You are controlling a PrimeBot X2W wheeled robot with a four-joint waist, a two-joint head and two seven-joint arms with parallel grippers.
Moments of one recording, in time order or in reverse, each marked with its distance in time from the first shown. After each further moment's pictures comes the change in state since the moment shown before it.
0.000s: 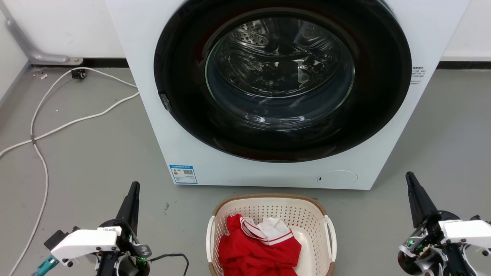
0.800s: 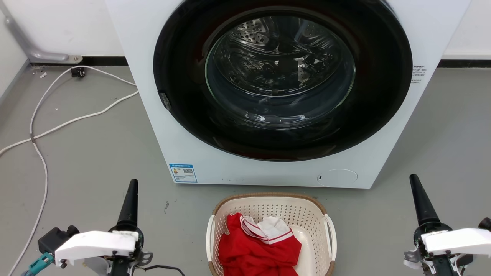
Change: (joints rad) left arm 0.048 -0.003 -0.030 -0.082 0.338 0.061 -0.105; right arm 0.067 0.004 0.011 -0.067 -0.396 0.000 -0.102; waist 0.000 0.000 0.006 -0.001
